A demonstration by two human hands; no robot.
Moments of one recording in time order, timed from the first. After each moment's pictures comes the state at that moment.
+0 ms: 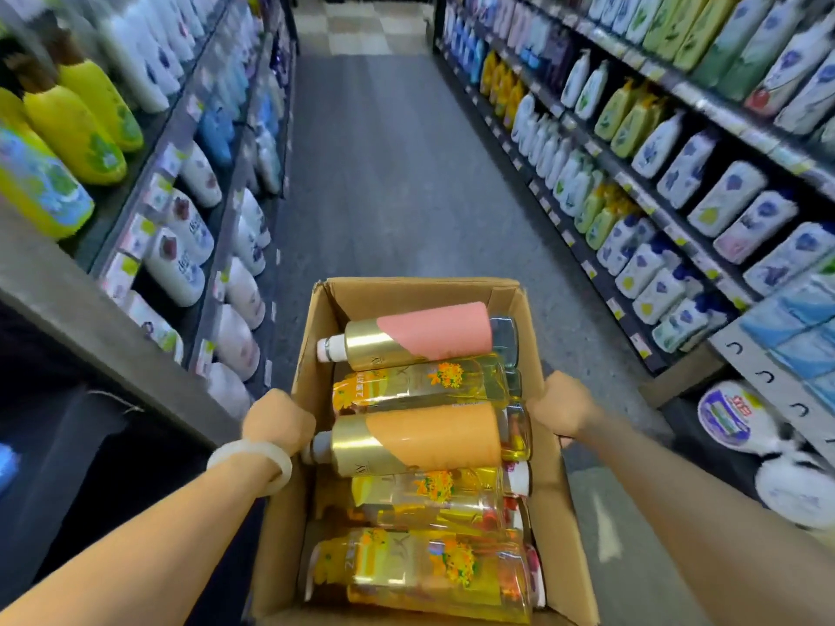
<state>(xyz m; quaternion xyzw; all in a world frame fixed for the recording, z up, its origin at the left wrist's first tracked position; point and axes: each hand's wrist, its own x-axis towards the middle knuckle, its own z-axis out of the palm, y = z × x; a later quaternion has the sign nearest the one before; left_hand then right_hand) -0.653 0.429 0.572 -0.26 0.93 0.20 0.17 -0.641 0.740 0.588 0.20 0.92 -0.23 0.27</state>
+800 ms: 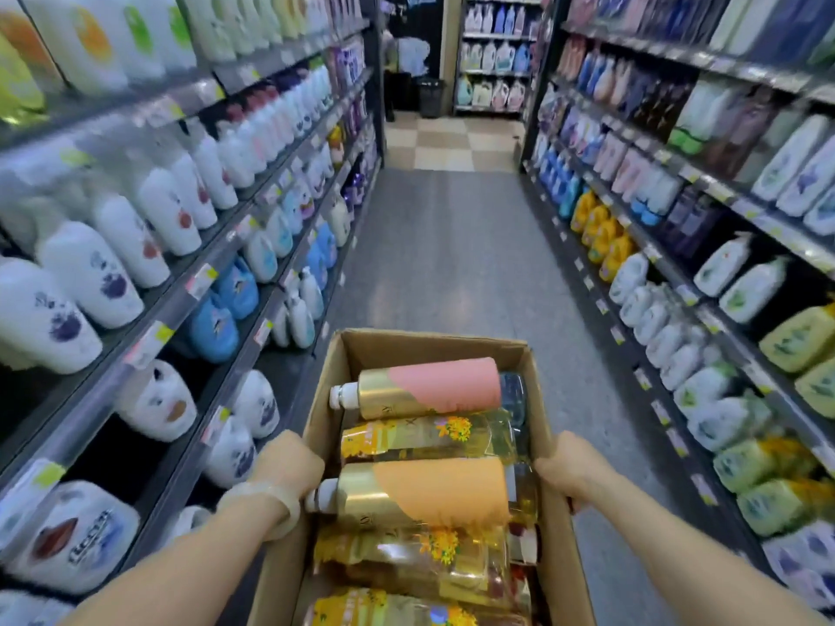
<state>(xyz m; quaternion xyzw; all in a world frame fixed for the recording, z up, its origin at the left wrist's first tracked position) -1.332 0.441 0.593 -0.28 0.93 0.19 0.17 -1.369 0.748 0.616 0.13 0.93 -0.23 0.27</state>
